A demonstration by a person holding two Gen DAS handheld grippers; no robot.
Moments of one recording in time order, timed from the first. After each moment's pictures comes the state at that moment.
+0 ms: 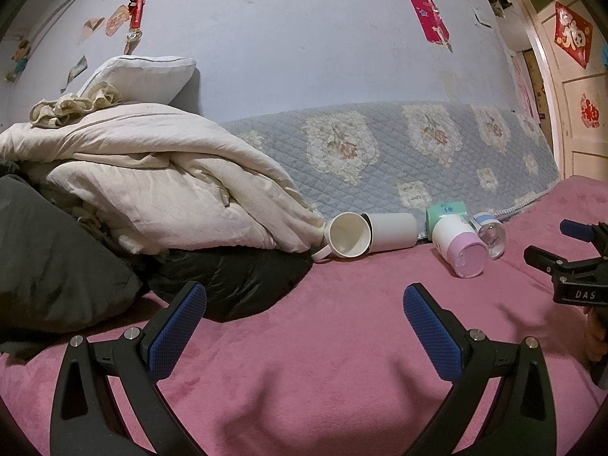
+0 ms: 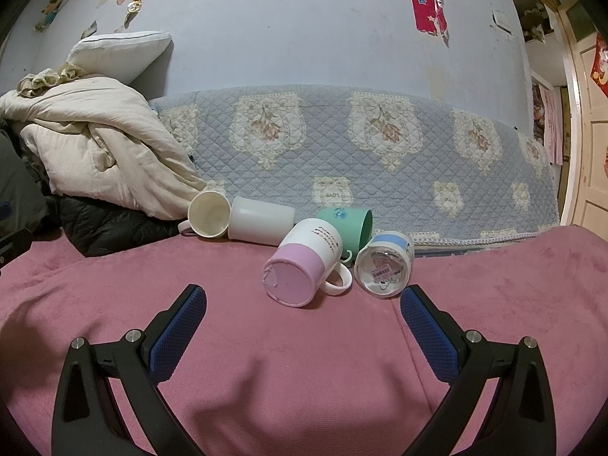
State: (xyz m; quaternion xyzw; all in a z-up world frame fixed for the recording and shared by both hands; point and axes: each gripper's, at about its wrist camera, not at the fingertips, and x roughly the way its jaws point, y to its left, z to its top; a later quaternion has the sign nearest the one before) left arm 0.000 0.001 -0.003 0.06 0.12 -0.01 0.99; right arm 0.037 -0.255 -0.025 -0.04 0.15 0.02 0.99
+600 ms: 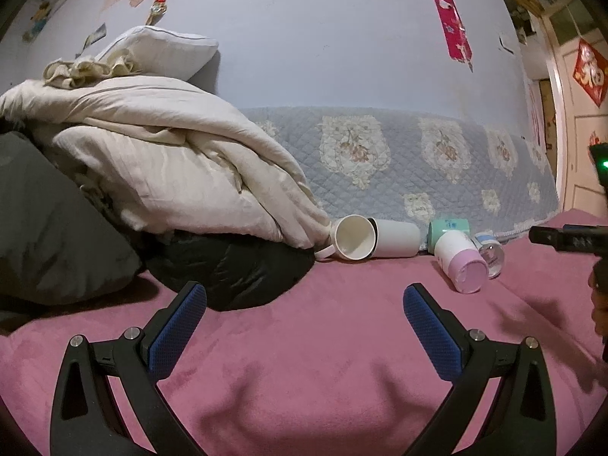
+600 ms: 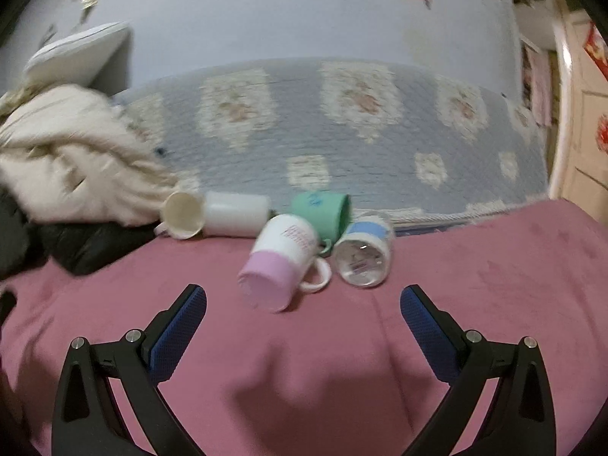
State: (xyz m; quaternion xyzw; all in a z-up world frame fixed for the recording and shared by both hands) left arm 0.002 0.026 -0.001 0.00 0.13 -0.01 0.99; right arm 0.081 -0.283 0.032 0.01 0.26 -0.03 0.96
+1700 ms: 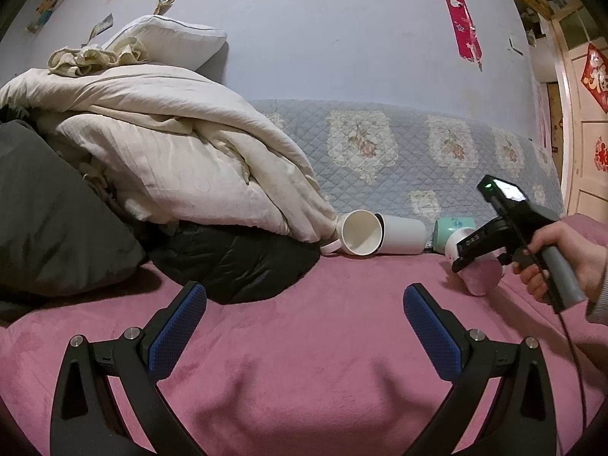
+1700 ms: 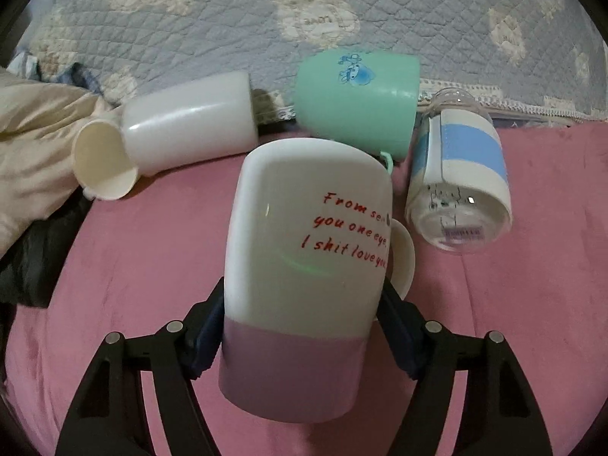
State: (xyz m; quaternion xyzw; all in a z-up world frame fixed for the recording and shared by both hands) left arm 0.007 0.032 -0.003 -0.01 0.14 -0.01 0.99; right arm 0.265 -0.260 -0.043 0.08 0.54 -0.01 0.84
